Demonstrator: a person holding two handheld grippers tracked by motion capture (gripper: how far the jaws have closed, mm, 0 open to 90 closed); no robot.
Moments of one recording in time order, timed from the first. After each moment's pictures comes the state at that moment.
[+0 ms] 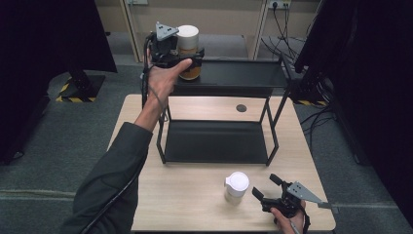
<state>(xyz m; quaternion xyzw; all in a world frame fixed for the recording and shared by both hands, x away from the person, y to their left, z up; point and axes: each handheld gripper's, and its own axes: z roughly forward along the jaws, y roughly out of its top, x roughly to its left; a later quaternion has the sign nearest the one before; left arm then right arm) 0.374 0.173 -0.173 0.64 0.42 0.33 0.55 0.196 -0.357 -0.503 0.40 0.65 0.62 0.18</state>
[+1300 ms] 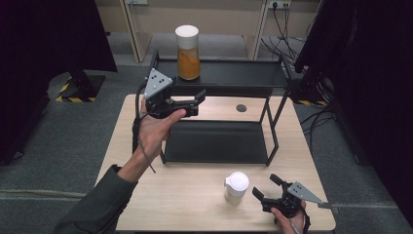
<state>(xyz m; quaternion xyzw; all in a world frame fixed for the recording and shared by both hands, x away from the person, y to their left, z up) 0.287 0.201 -0.243 0.65 0.35 0.28 0.61 0.195 -0.357 -0.503 0.41 0.65 0.62 0.18</state>
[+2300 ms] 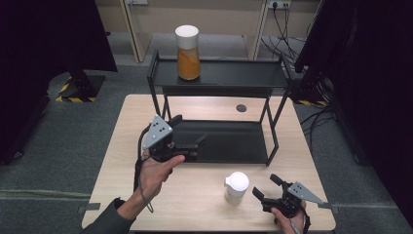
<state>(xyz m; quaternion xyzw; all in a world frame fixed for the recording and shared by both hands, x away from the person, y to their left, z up) 0.242 0.211 -0.323 0.65 0.32 0.25 0.64 0.195 -0.357 -0.503 0.41 0.65 0.62 0.18</state>
